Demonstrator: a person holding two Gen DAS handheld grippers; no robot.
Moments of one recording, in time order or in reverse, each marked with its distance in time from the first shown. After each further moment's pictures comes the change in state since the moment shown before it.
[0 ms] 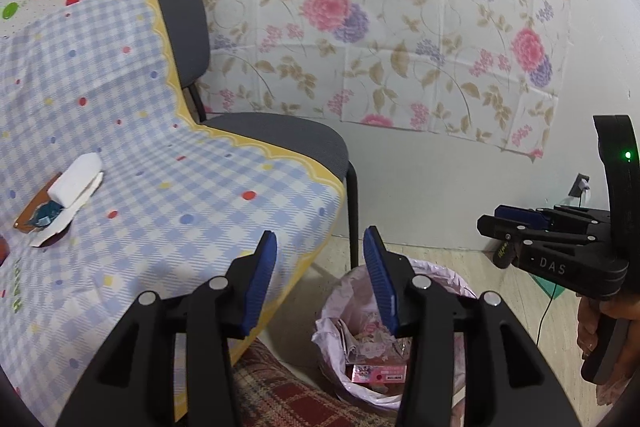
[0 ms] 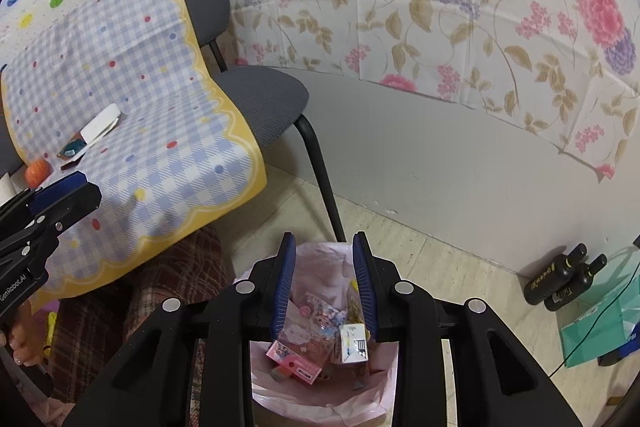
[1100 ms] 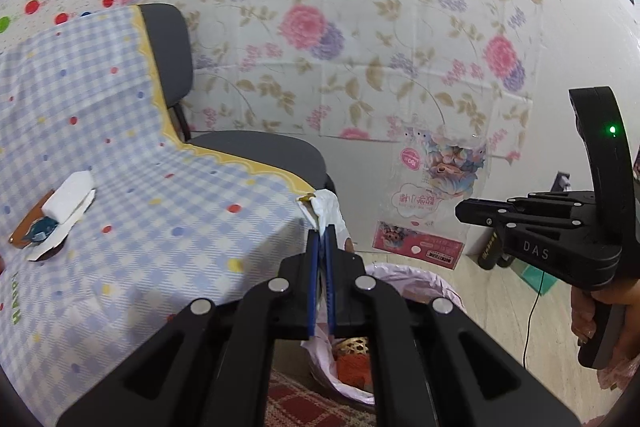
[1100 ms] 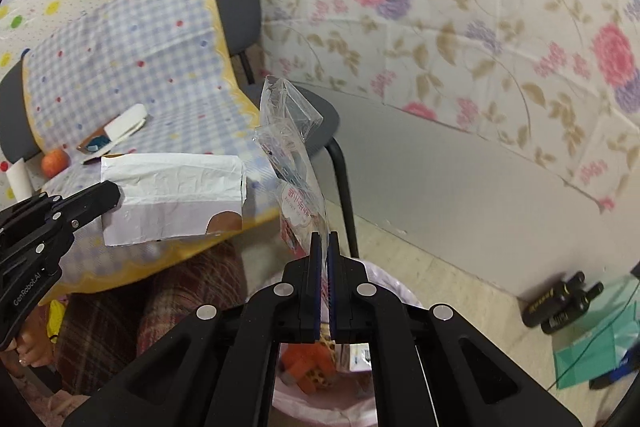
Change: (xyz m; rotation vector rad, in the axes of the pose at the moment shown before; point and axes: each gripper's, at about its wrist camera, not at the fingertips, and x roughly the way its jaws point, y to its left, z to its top) left arm -0.019 -0.012 -0.006 0.053 -0.052 -0.074; right arm -0.020 0.011 0.000 -0.039 -0.028 0.009
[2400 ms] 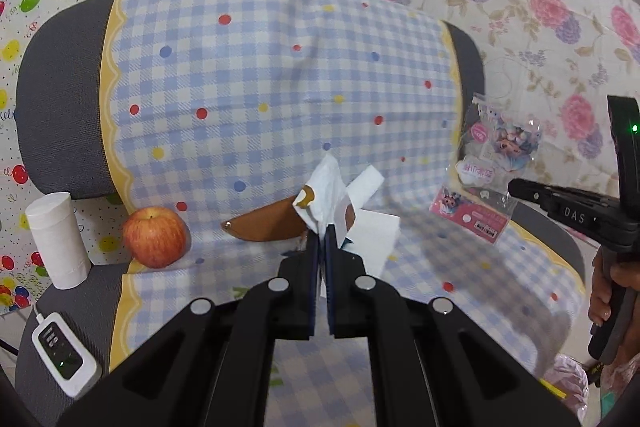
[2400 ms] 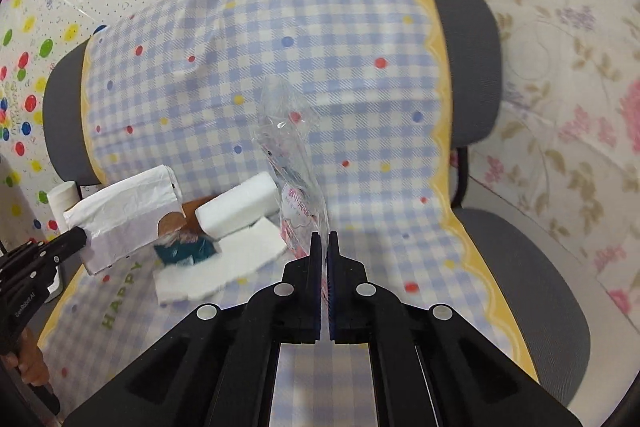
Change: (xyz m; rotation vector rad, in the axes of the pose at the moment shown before) left arm -0.073 0.280 0.004 -0.378 -0.082 0.570; right arm 0.130 0.246 0.180 -0.274 -0.120 0.411
